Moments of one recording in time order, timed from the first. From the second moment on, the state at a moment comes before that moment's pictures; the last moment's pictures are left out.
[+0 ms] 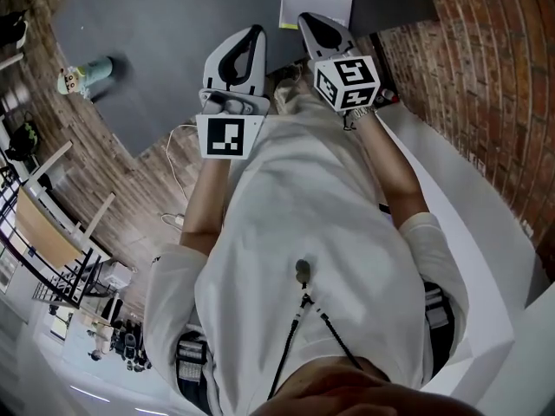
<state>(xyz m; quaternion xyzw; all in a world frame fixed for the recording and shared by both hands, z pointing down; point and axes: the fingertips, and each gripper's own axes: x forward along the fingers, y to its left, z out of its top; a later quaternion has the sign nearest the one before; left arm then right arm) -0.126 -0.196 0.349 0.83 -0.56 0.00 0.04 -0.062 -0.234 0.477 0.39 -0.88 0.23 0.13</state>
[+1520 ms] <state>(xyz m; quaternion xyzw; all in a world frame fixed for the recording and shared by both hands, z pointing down) -0.151 -0.232 0.412 0.85 -0.51 0.03 0.08 -0.103 -0.247 0.686 0.40 -0.80 0.27 0.37</state>
